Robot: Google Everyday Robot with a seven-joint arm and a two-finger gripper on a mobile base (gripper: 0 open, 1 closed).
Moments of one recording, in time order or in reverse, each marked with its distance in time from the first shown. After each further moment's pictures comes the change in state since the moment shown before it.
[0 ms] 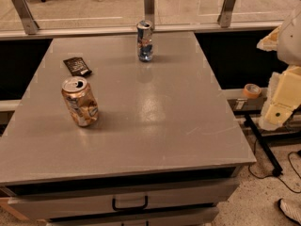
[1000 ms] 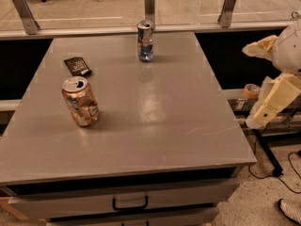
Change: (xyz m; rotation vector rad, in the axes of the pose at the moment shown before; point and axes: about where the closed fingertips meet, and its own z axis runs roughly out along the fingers) arm -0.016 -0.010 0.029 -0.039 -0.310 -0.030
